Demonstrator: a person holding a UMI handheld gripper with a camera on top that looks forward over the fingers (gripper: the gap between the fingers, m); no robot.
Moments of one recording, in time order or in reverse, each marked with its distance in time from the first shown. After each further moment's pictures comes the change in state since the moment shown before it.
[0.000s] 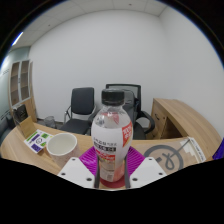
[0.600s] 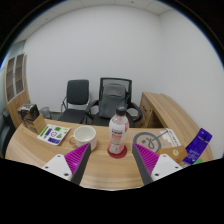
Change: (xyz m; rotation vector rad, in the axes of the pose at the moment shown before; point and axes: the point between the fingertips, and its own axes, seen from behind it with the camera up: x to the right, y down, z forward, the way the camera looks) arm -0.034 -0.024 -0.156 -0.154 0.128 -0.009
